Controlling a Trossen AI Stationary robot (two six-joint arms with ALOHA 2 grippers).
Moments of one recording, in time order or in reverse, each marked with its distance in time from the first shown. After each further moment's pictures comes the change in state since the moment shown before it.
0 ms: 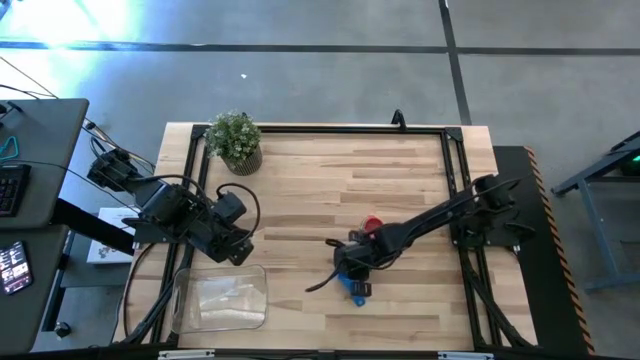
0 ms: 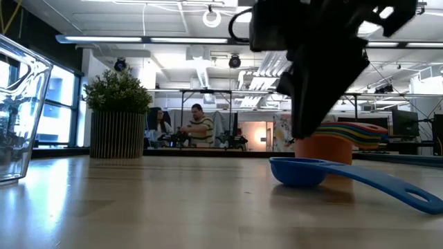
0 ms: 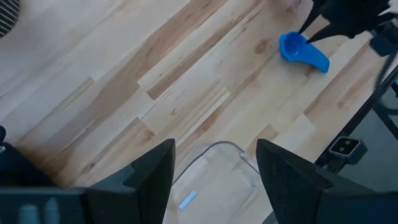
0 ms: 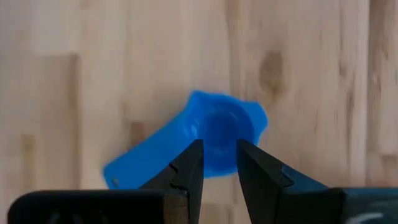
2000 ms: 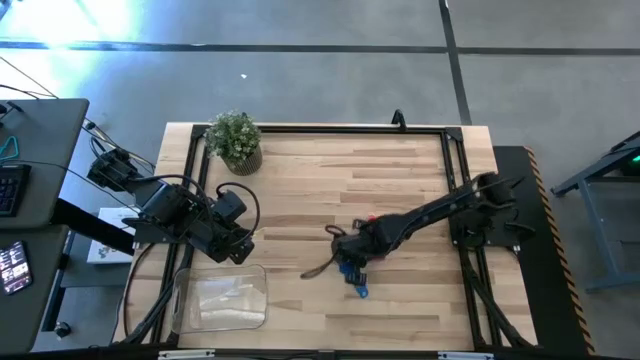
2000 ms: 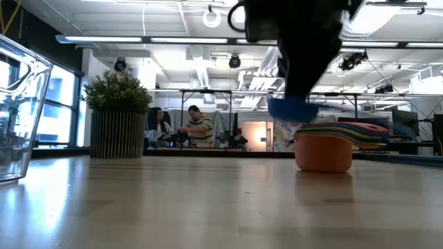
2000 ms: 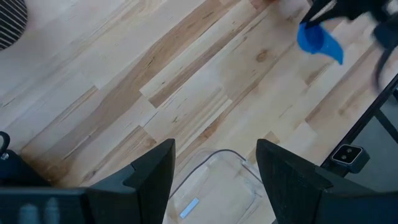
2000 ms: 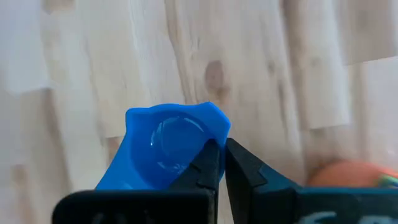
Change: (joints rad) left arm 0.000 0.000 0.000 0.000 -0.034 0.001; right arm -0.055 -0.031 0.093 -0.164 0.061 0.105
